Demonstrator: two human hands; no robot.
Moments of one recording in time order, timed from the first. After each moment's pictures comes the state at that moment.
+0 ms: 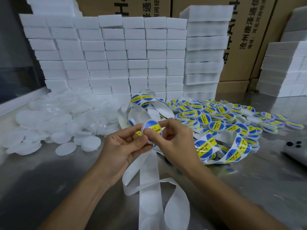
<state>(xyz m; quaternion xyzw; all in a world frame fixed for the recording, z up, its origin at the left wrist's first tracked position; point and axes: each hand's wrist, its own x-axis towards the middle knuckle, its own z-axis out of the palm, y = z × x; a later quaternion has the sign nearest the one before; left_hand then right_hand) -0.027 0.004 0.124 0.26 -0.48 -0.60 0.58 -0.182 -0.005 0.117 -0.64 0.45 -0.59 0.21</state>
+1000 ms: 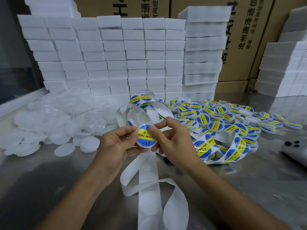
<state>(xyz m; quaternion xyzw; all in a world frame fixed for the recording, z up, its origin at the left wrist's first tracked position) -0.020 -0.002 0.123 0.33 -0.51 -0.54 0.58 -0.186 -0.004 0.122 -0.64 0.41 -0.56 0.32</state>
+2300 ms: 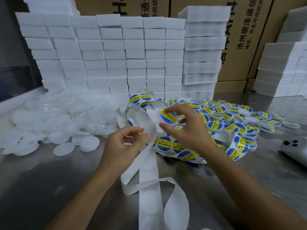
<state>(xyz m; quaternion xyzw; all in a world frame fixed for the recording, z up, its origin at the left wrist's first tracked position) -0.026 -0.005 0.113 0.47 -0.60 -0.35 0.55 -0.228 -0.032 0.134 -0.72 0.47 -0.51 0.07</state>
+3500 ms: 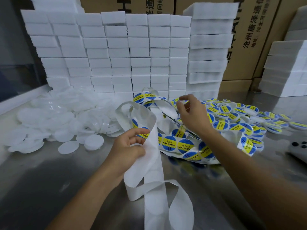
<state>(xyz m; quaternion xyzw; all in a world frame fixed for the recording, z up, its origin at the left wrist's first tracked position) -0.018 -0.008 0.111 0.47 -0.57 -0.48 0.47 -0.237 -0.094 0.139 -0.63 0.58 -0.51 0.09</state>
